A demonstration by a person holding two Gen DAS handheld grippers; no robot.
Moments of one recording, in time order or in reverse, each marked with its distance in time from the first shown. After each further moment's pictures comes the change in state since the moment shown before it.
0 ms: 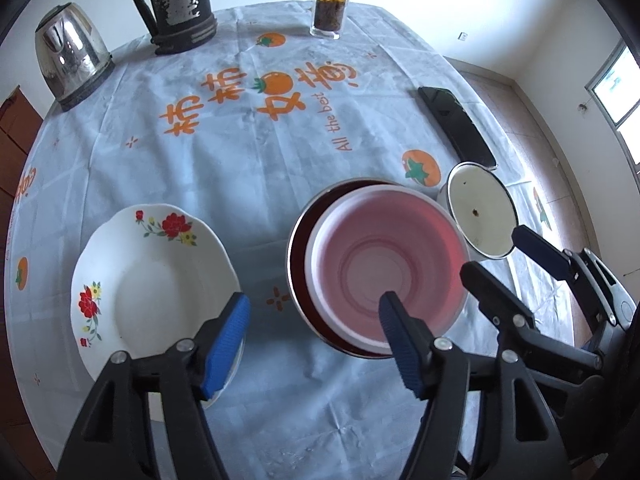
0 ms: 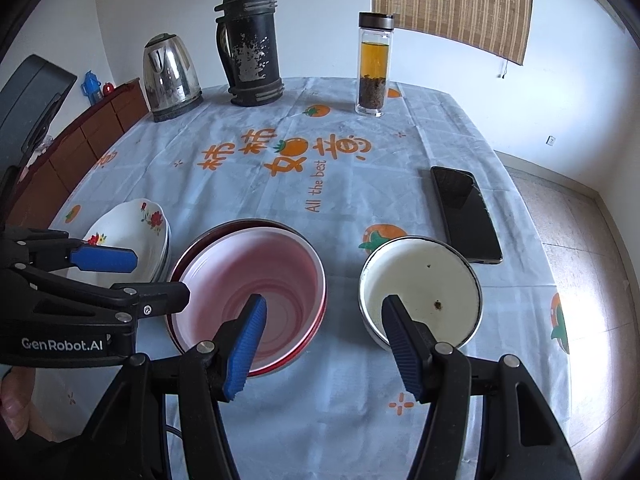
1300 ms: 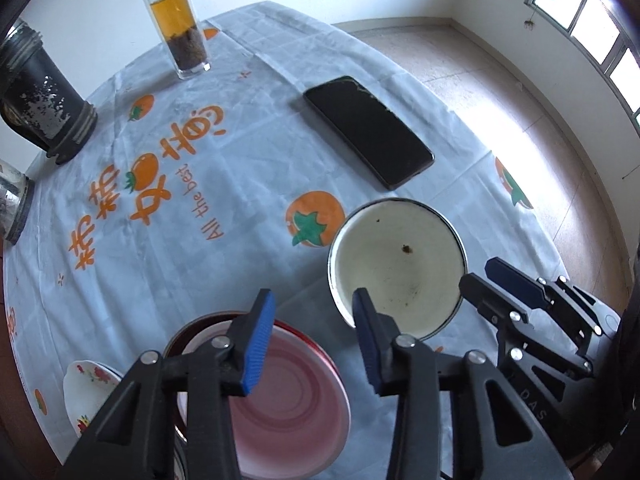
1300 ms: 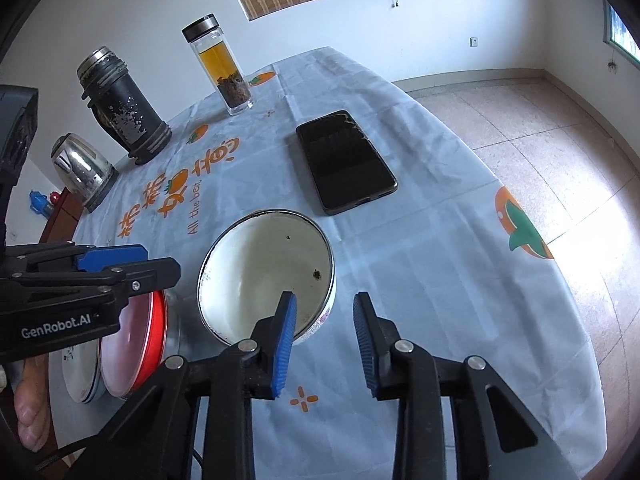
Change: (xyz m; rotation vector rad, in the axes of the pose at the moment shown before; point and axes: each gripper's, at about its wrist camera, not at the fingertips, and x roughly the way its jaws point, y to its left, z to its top) left arm 0.043 -0.126 0.073 0.327 0.043 -0.005; right arm 0.016 -0.126 -0.034 0.446 0.037 -0.020
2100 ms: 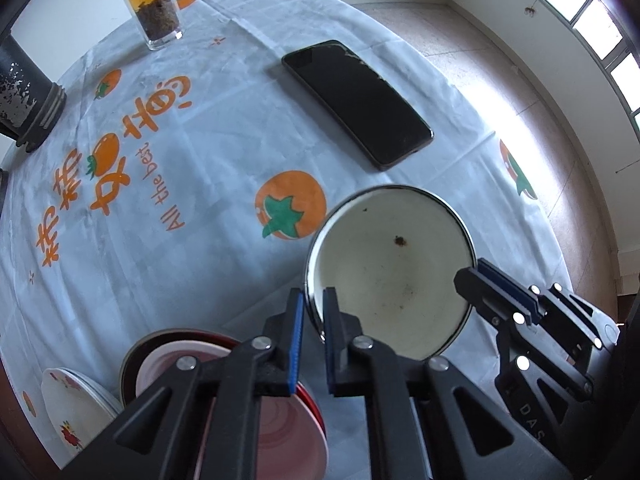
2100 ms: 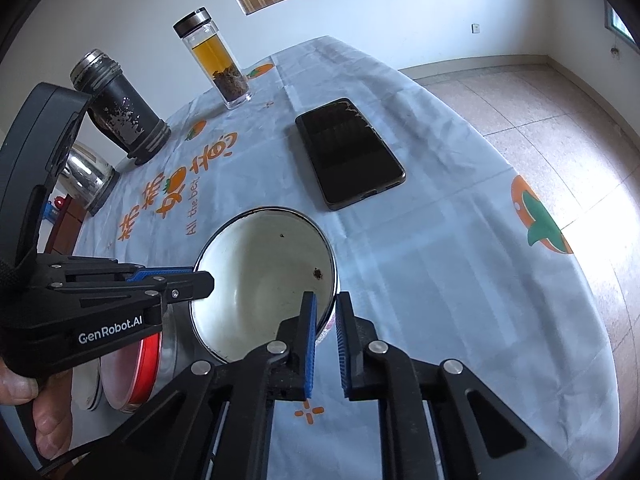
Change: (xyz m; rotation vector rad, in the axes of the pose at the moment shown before) left arm 0.031 -0.008 0.010 -0.009 0.102 -0.052; right arm 0.016 -0.003 0.005 0.031 0.033 0.032
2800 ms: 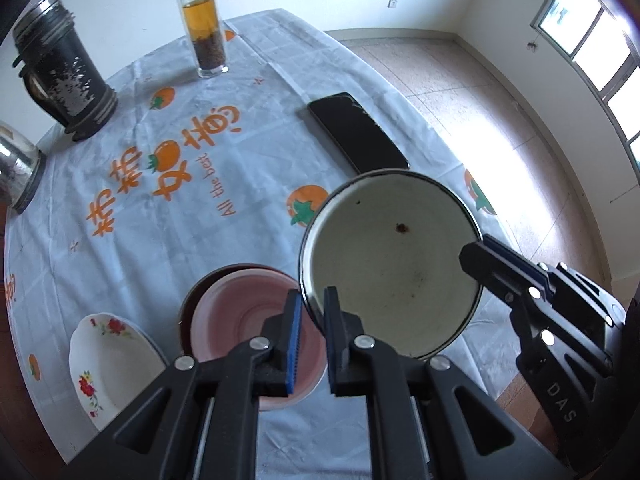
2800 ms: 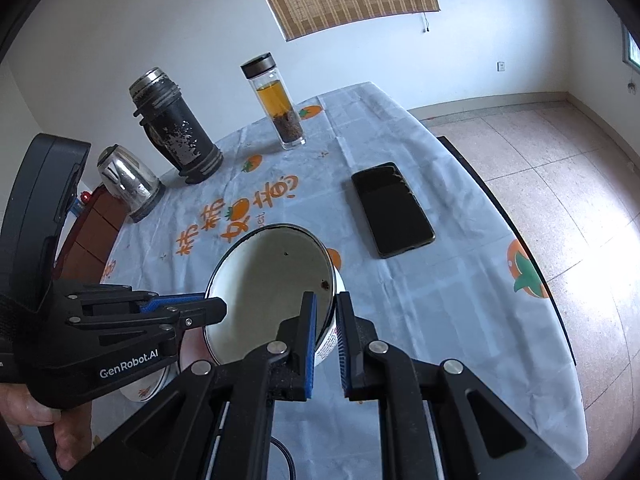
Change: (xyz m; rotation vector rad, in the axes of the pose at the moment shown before) left arm -0.095 0.016 -0.041 -0.074 -0.107 -0.007; right arm -0.089 0.048 0.017 -0.095 -0.096 0.070
